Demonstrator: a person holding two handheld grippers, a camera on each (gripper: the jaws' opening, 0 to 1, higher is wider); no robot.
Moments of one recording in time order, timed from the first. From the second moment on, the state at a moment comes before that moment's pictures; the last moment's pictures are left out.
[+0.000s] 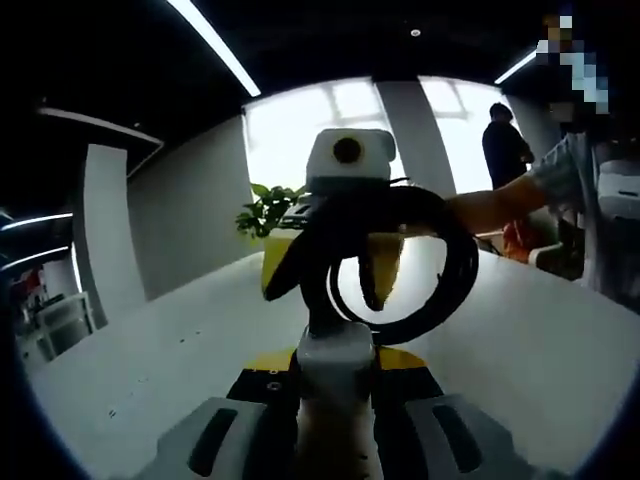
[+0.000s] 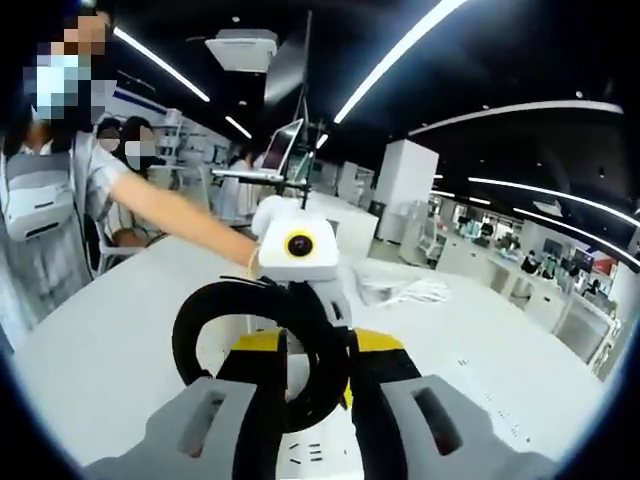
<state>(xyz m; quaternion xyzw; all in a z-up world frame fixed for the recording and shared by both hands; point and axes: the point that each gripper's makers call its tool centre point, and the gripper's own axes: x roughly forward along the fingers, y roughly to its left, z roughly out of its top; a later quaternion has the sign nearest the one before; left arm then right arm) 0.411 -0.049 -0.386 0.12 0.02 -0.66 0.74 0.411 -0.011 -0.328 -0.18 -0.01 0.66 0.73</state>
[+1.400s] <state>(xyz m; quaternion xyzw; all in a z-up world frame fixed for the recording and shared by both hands) 0.430 0.028 -0.401 0.26 0.11 -0.55 0.79 0.406 -0.010 -0.343 -0.19 0.04 0.65 0.74</state>
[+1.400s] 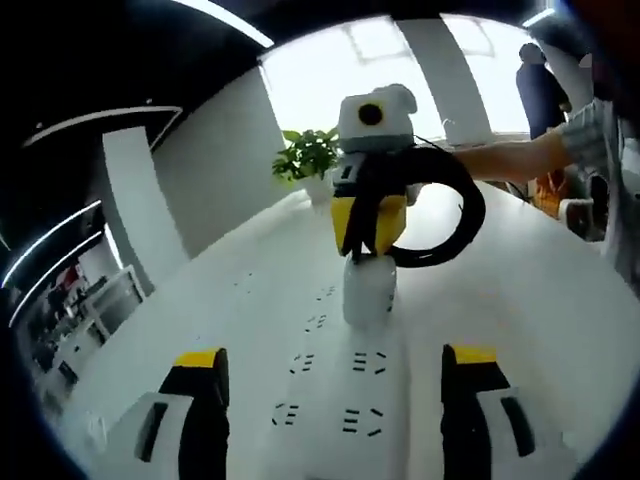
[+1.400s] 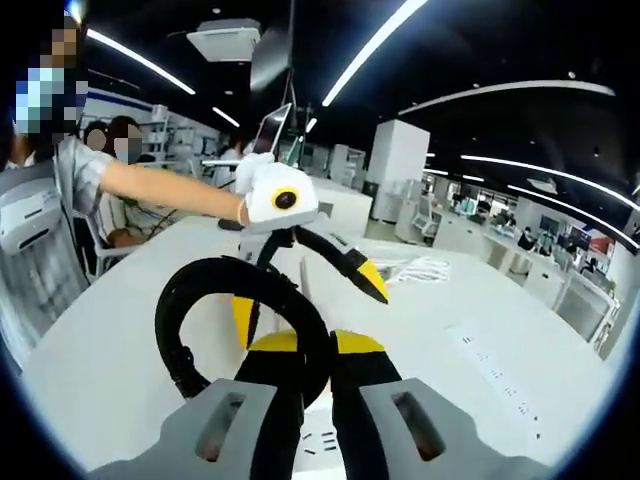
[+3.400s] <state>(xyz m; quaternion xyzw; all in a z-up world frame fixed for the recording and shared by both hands) 0.429 0.062 -0.444 0.38 0.43 -0.52 0.63 0.411 -0.008 -0.353 -0.26 0.07 0.62 0.74</state>
